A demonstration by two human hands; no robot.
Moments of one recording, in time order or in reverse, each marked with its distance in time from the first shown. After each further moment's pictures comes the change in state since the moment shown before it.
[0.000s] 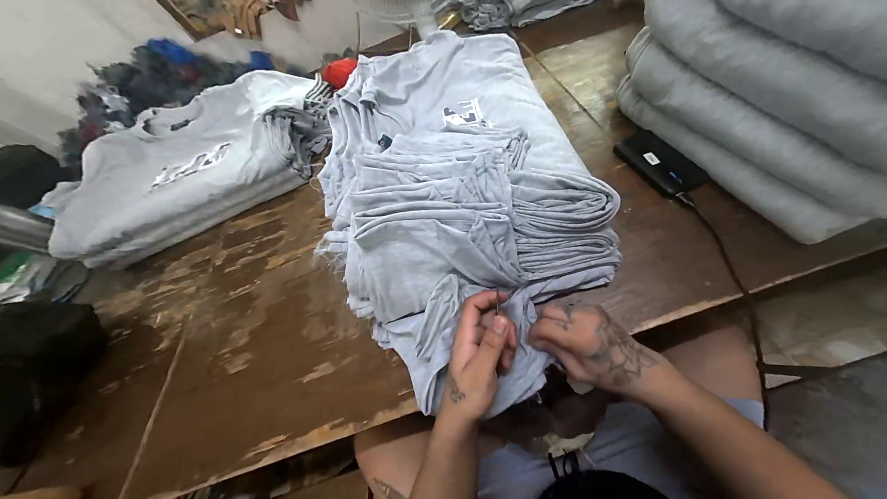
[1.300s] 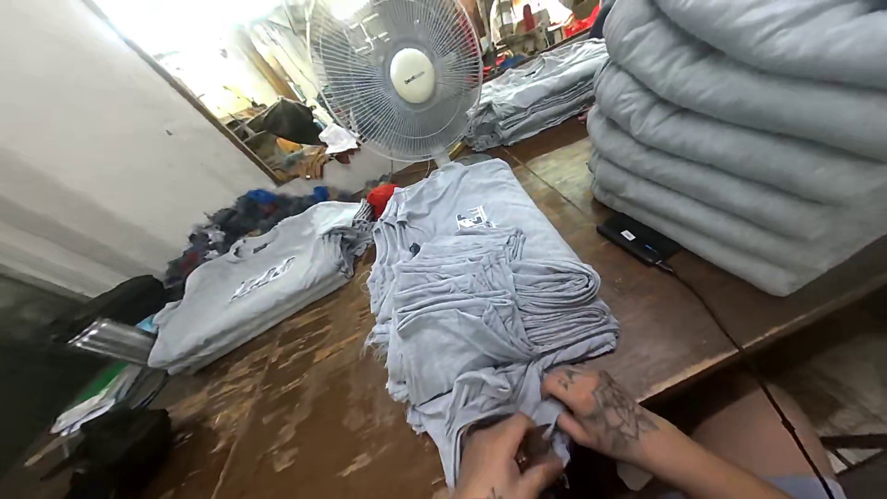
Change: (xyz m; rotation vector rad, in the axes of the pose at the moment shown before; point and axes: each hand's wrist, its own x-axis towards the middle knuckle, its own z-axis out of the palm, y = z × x) left_hand -0.028 0.029 -0.020 0.996 -0.290 -0.097; right_hand 0.001 -0.001 0.018 -0.223 0.157 0.007
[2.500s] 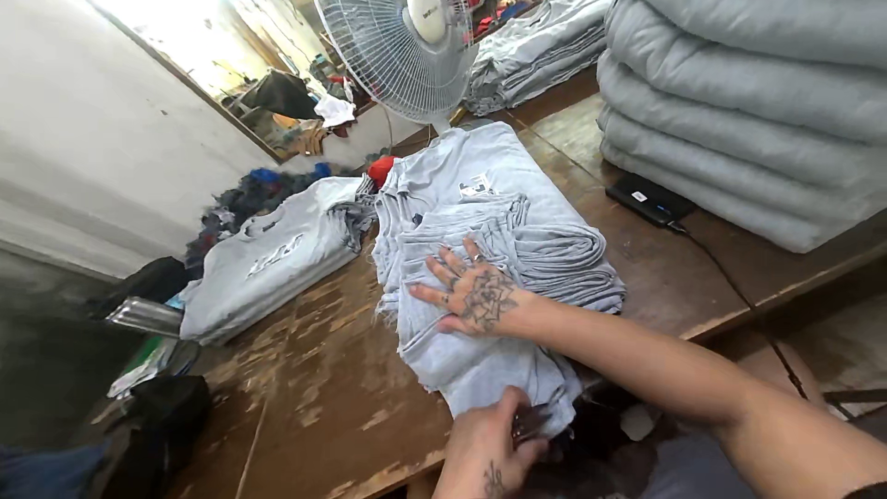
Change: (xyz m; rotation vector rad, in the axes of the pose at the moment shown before) left_hand -0.027 -0.010 -0.014 0.159 -0.079 -0.023; right_hand 0.166 -0.019 0.041 -0.047 -0.620 -0.047
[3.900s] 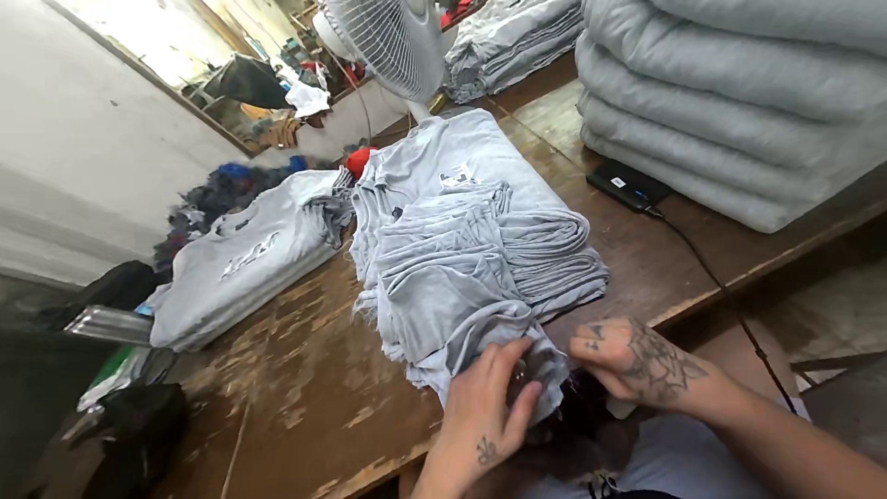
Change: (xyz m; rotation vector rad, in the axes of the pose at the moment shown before) left_hand 0.043 0.029 -0.010 0.036 0.290 0.358; right_hand -0.203 0.014 0.019 0.065 0.530 -0.040
